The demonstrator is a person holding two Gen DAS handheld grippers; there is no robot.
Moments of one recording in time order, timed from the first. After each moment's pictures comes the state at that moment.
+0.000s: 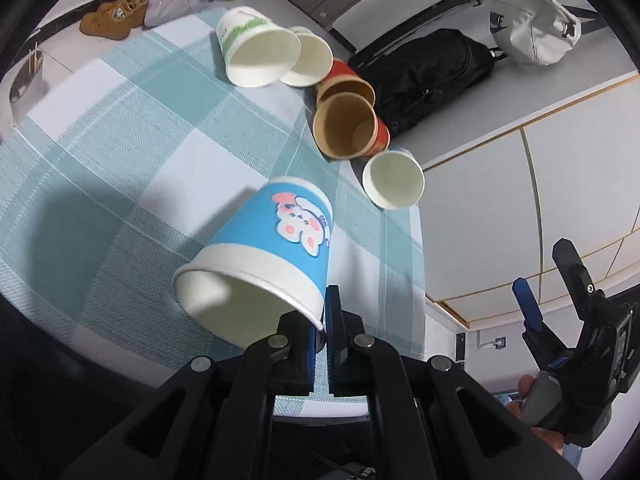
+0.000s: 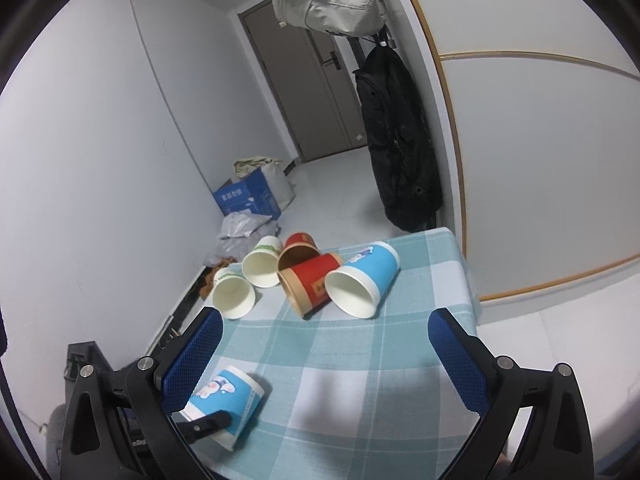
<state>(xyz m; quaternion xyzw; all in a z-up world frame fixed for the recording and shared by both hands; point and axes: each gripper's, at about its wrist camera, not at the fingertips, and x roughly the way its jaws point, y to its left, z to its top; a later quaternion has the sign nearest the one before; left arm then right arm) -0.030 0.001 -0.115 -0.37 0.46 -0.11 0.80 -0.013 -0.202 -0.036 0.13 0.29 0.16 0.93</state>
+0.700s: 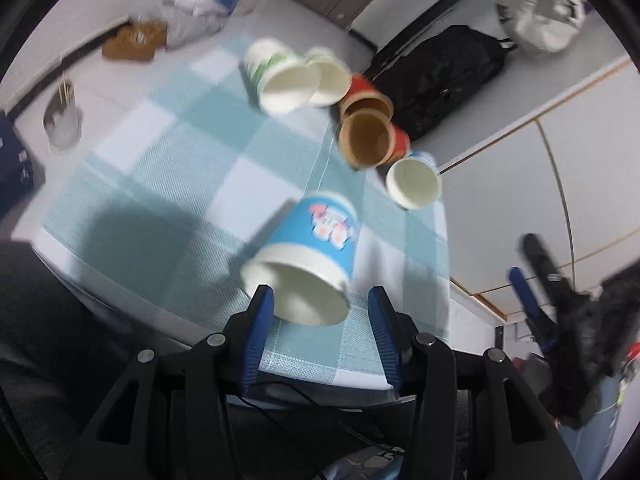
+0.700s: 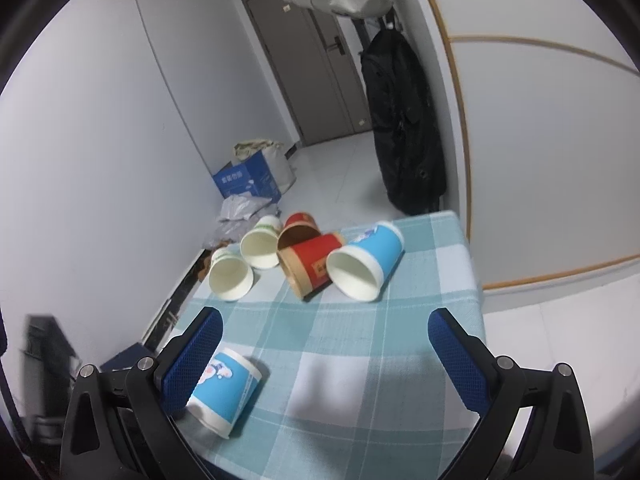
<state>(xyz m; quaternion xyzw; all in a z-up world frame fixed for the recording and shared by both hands) -0.062 0.019 -0.070 -0.30 0.48 -0.06 0.82 -0.007 -0.191 -0.050 0.12 0.33 0.18 0.92</state>
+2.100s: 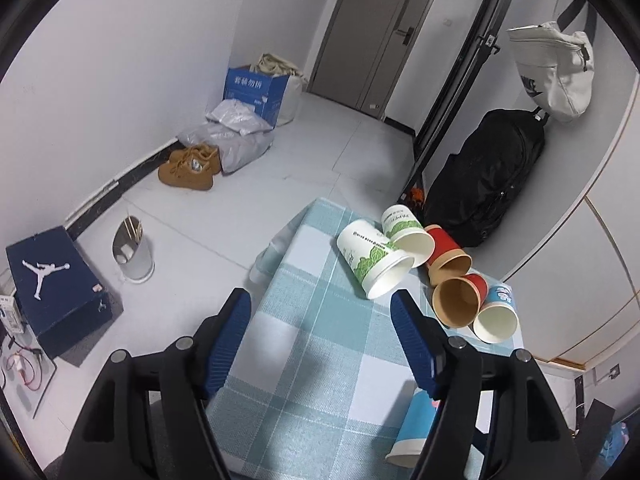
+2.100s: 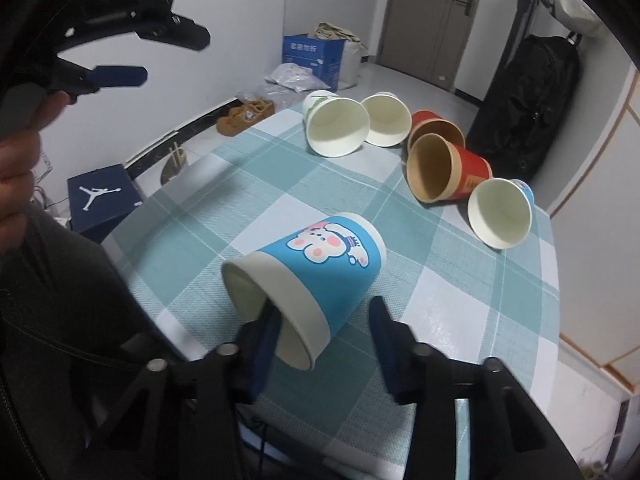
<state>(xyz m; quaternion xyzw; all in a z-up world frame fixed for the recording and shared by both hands) -0.020 0.112 -0.022 -0.19 0.36 0.07 0.91 -0.043 -0.029 -0.115 -0.18 0.42 0.22 0.86</state>
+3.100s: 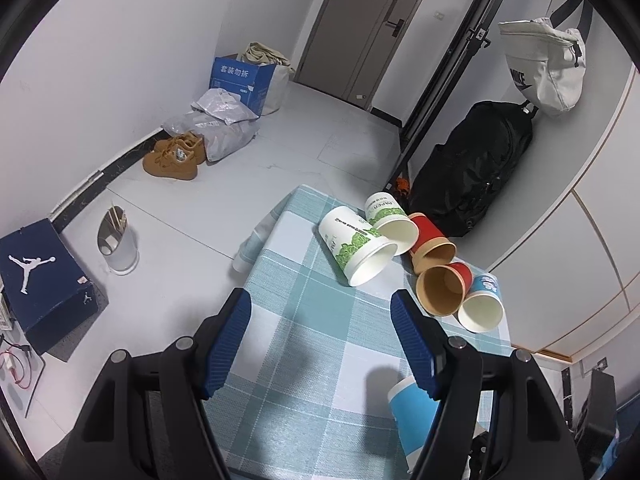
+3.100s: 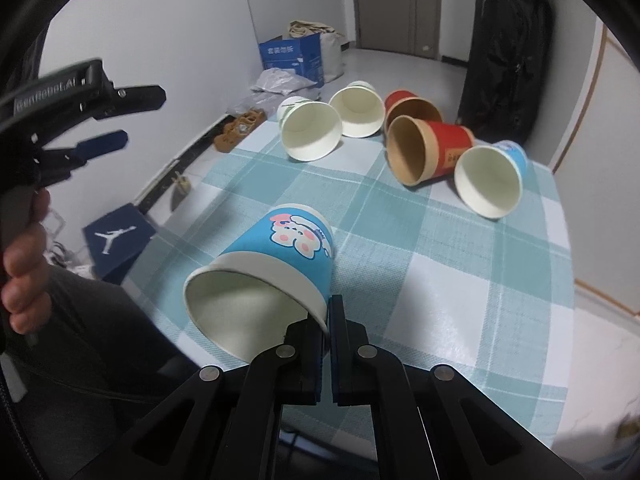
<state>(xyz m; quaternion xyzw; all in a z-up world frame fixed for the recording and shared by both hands) -0.018 0.109 -0.028 -0.21 0.37 0.03 0.90 -0.026 -0.059 -0.097 -0.06 0.47 0.24 0.85</state>
